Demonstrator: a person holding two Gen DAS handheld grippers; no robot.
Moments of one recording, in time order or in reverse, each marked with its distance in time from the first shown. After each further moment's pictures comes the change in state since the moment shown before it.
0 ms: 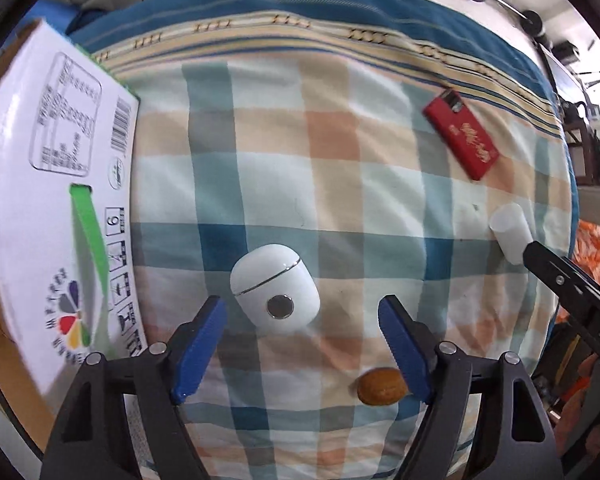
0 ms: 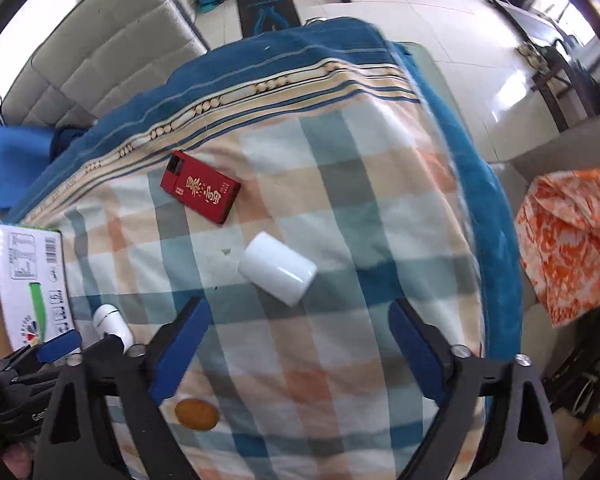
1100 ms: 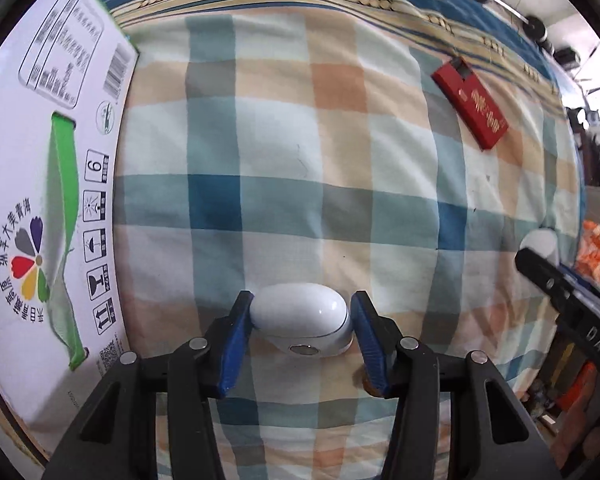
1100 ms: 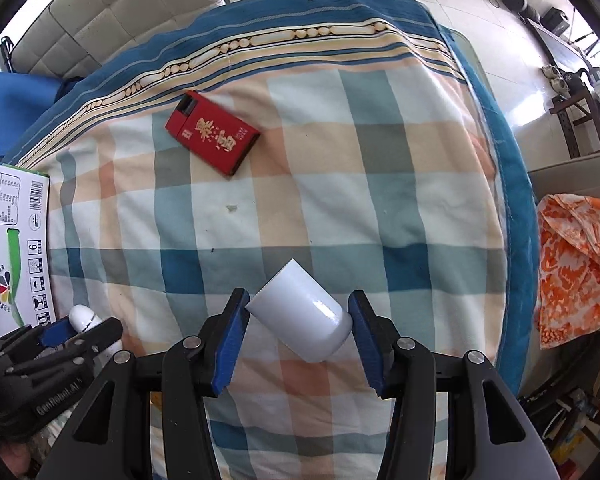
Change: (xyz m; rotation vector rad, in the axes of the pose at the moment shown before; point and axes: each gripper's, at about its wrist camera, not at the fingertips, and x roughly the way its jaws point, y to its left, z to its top) left arm 0.004 0.013 -0.040 -0.038 -0.011 -0.052; right arm 0.019 0.021 -0.033 -0.063 0.038 -0.001
